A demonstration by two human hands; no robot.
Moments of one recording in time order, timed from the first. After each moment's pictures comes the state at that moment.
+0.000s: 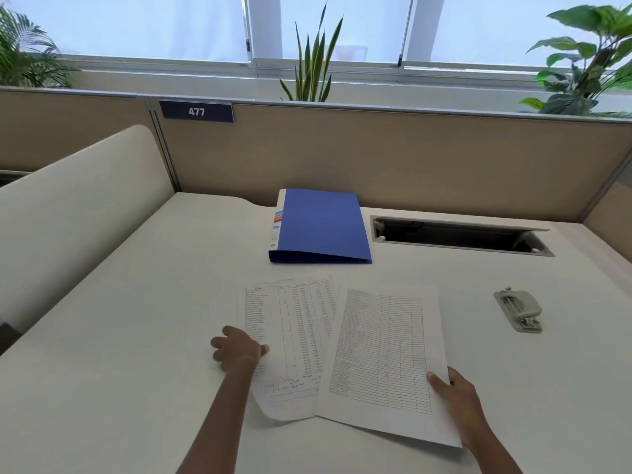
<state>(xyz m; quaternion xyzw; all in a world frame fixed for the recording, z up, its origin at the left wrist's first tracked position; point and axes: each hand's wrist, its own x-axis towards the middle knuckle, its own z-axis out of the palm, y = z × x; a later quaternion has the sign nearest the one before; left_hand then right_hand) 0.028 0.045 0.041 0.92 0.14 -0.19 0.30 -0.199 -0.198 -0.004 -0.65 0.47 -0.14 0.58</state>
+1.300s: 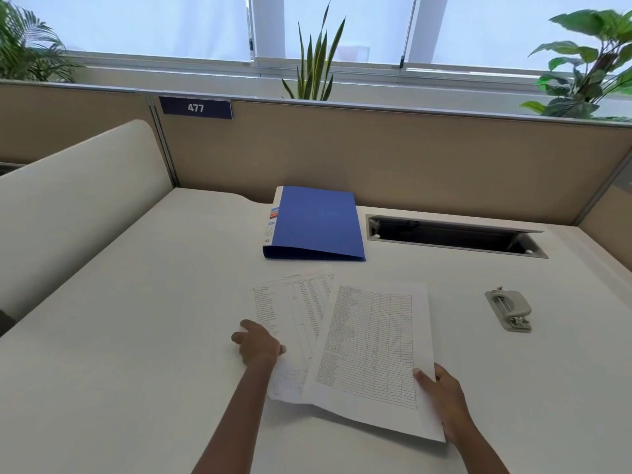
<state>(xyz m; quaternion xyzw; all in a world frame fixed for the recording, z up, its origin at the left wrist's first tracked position) -0.007 0.011 0.046 0.91 0.10 -0.22 0.34 -0.200 -0.203 -0.012 -0.65 0.44 -0.15 0.60</state>
